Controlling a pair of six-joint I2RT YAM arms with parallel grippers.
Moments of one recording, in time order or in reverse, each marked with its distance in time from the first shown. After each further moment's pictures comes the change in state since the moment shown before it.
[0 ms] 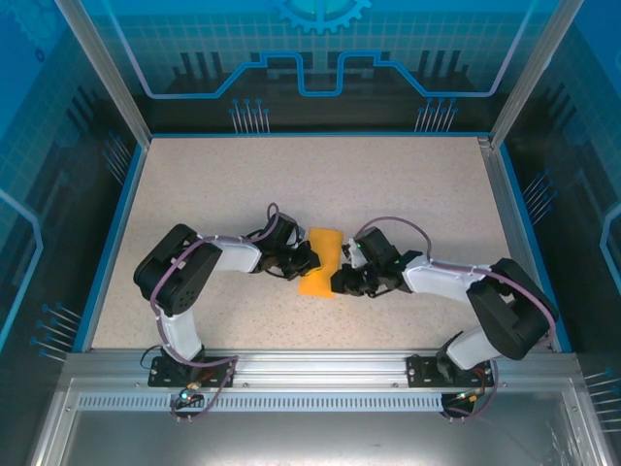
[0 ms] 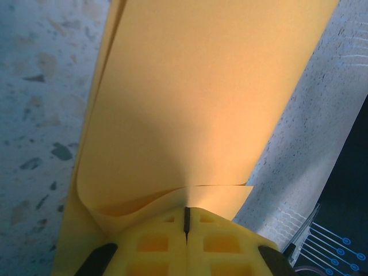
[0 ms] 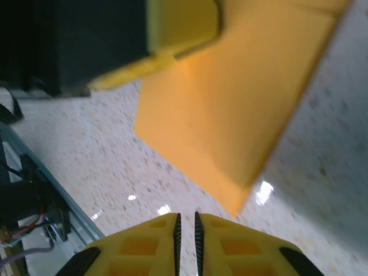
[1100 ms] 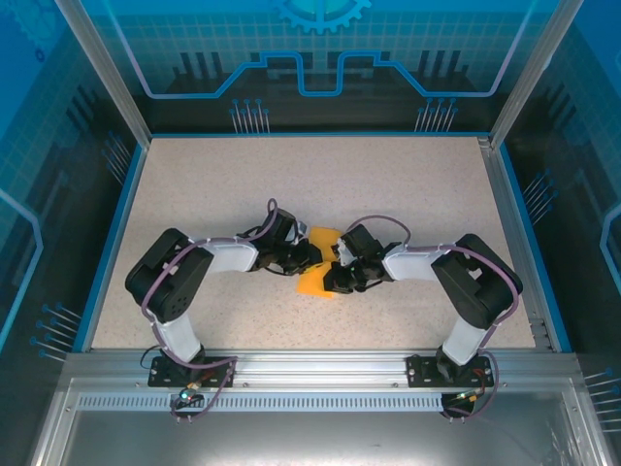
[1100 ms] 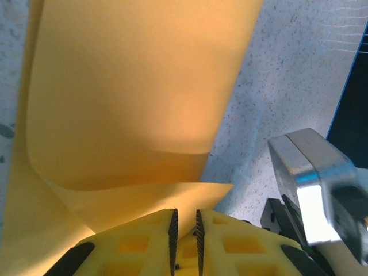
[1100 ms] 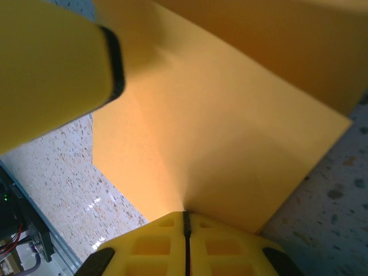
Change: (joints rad) left arm 0.000 -0.053 0.010 -0.033 0.028 0.048; right arm 0.008 0.220 0.102 0.002 -0.008 -0.016
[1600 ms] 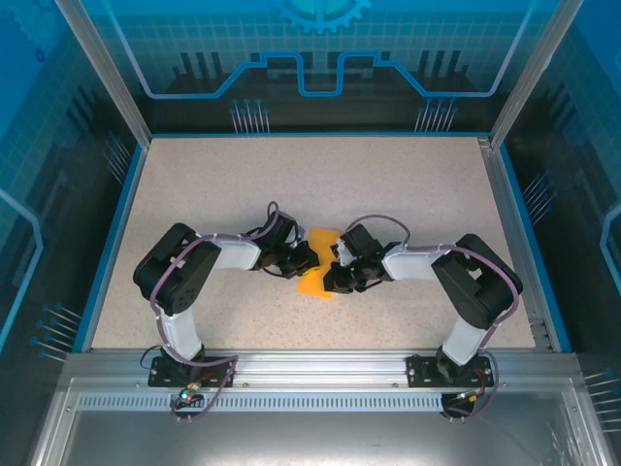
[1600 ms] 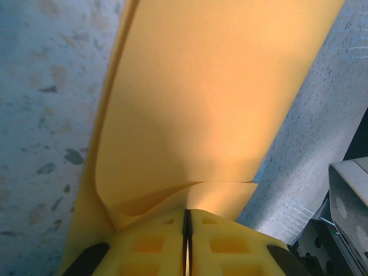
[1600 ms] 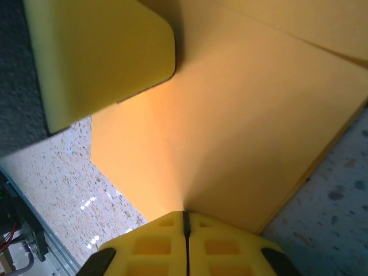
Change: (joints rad) left arm 0.021 0.056 0.013 -0.024 -0.016 0.008; right arm 0.002 -0.001 0.006 -0.016 0.012 -0.025
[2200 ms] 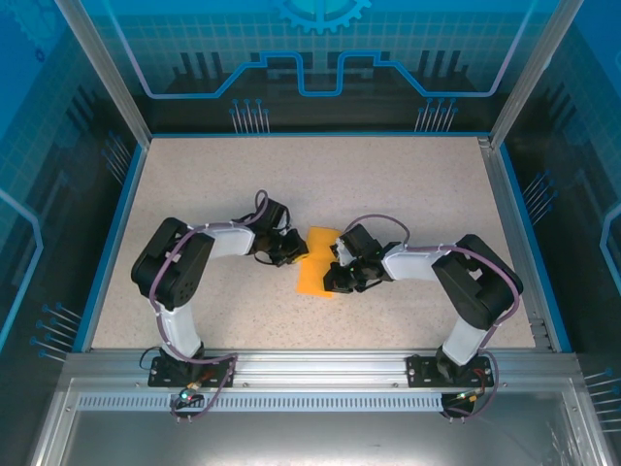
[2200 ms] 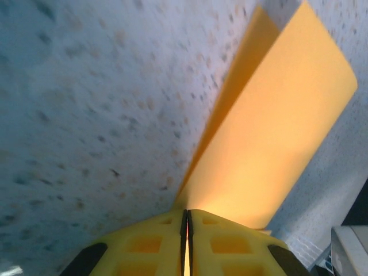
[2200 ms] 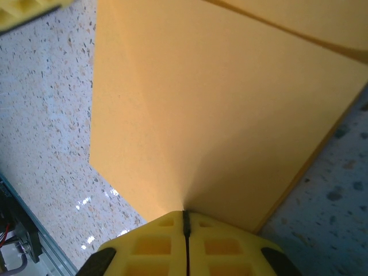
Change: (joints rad) left arm 0.098 0.017 0.113 -0.187 -0.064 0.052; right arm 0.005 -0.005 0.002 -0.007 0.014 -0.014
